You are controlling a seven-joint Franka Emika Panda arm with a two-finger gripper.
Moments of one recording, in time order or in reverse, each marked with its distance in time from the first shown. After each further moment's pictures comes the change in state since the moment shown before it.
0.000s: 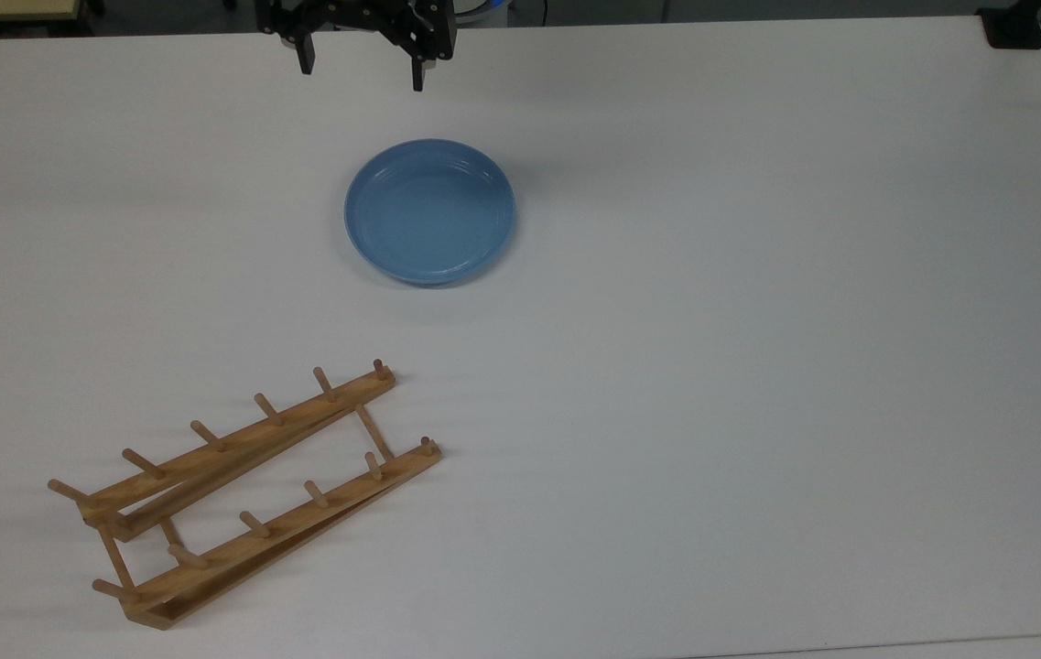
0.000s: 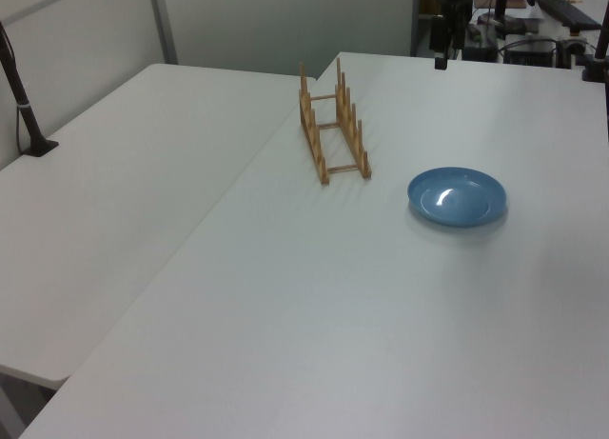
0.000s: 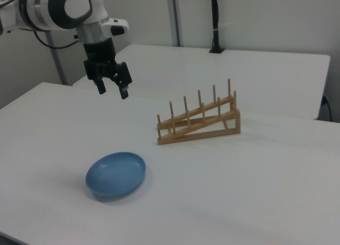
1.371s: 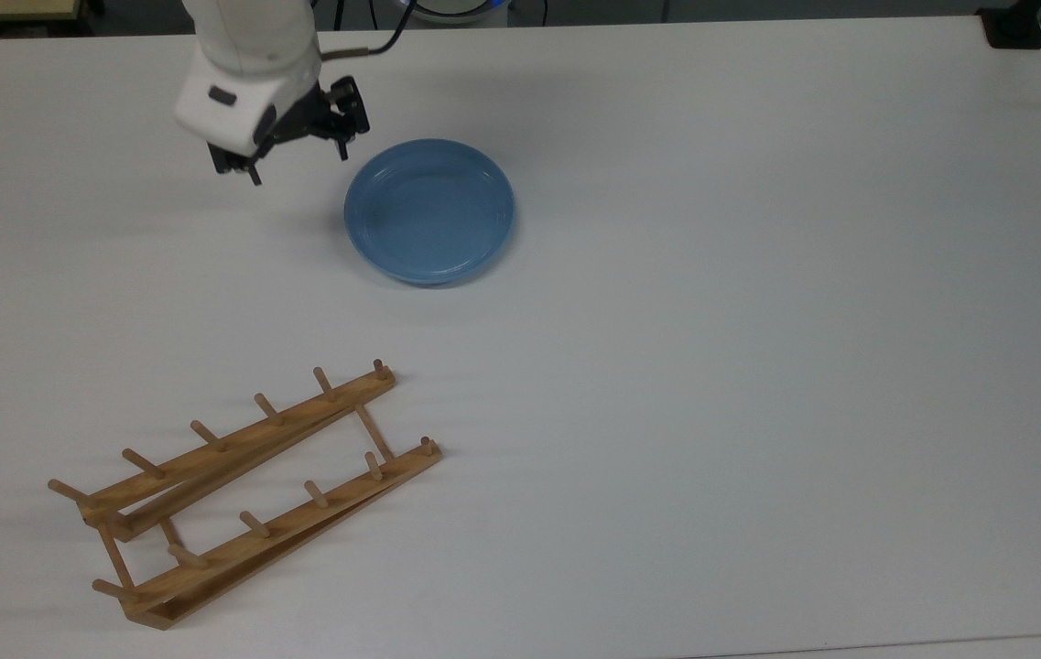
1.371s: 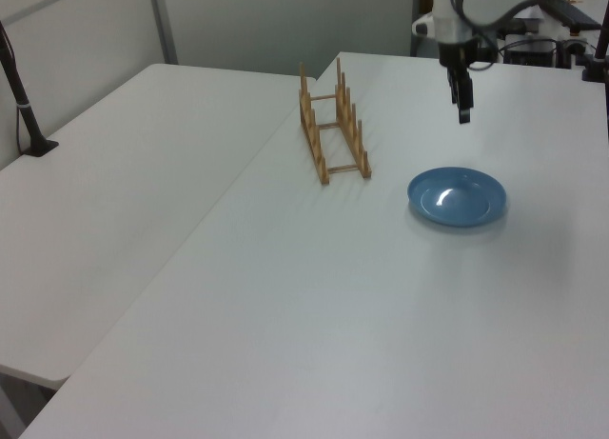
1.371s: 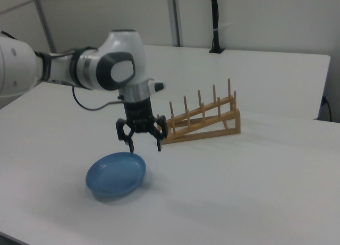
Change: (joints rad) arm -0.135 0.101 -0.009 -0.256 -0.060 0.244 -0.618
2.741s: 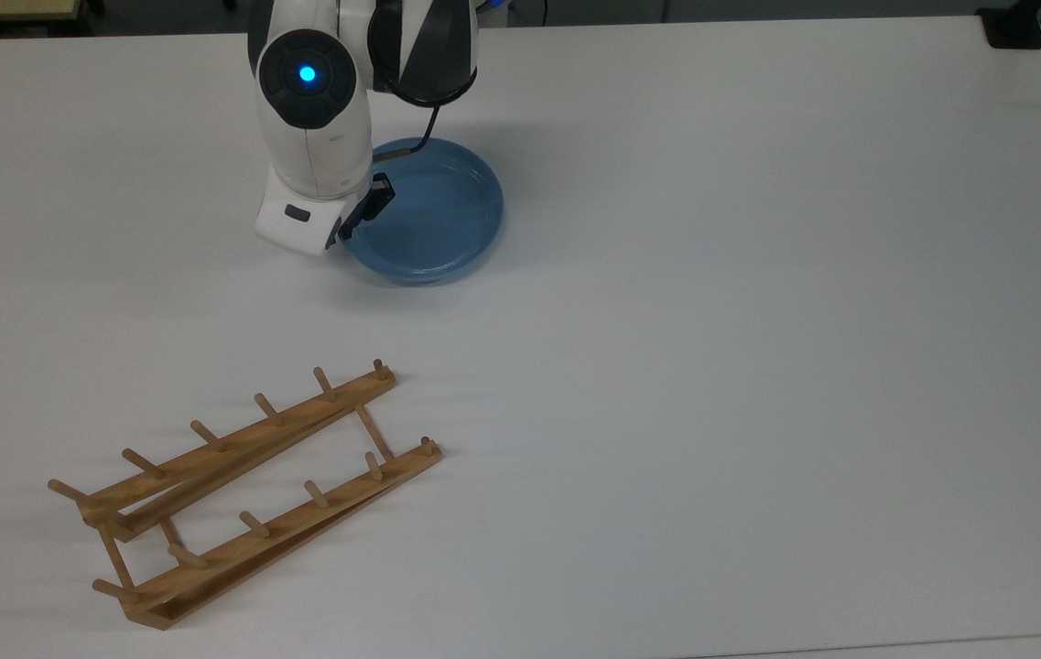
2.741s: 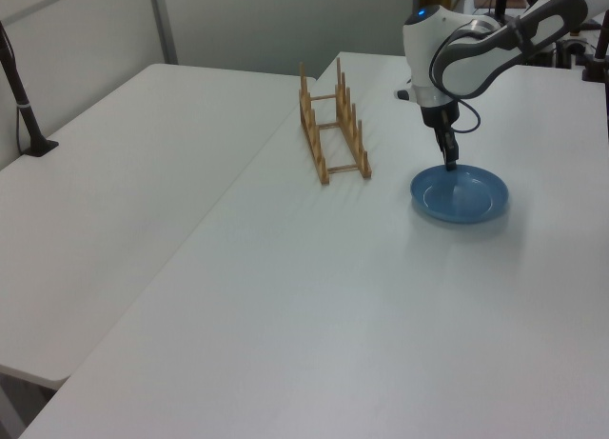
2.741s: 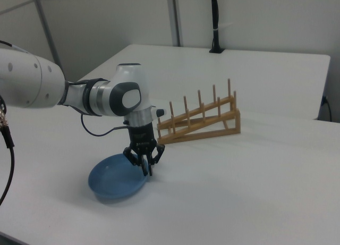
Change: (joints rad) arm 0.041 0.183 0.013 -0.014 -0.066 0.113 0.046
